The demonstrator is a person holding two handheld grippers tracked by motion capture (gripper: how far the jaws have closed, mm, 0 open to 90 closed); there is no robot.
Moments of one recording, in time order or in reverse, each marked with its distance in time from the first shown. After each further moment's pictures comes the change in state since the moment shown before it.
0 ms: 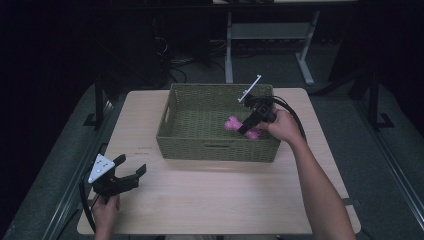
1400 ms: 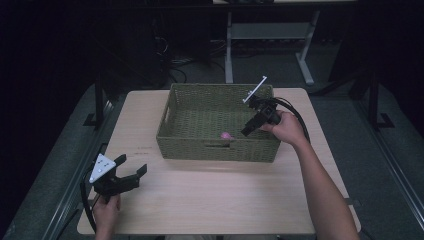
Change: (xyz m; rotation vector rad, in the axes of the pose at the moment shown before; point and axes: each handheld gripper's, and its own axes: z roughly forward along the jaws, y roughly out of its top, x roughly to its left) left arm -0.001 0.000 0.001 0.005 -0.001 0.003; right arm 0.000 -0.014 -0.007 -0.018 -0.009 0.031
